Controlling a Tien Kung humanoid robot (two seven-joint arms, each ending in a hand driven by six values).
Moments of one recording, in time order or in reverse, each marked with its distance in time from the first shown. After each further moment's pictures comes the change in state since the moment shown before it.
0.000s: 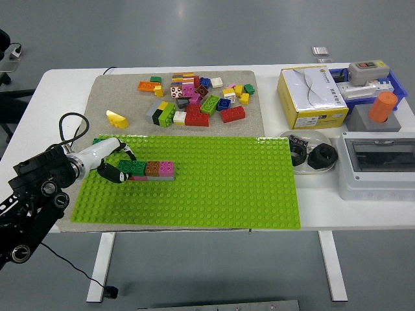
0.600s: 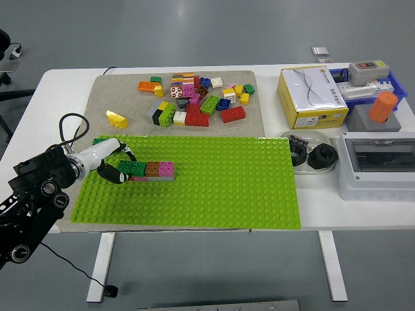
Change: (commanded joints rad) left arm 0.001 0.000 0.005 0.004 -0.007 -0.004 -0.001; right arm -0.001 0.000 0.002 0.000 -0.001 0.001 0.000
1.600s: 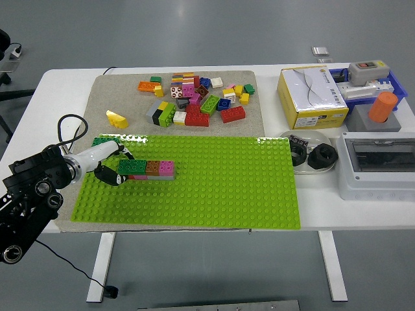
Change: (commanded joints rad) left arm -0.007 0.044 0.016 -0.022 -0.029 -0.034 -0.004; right arm -0.005 0.000 0.007 0.000 -0.004 0.001 -0.001
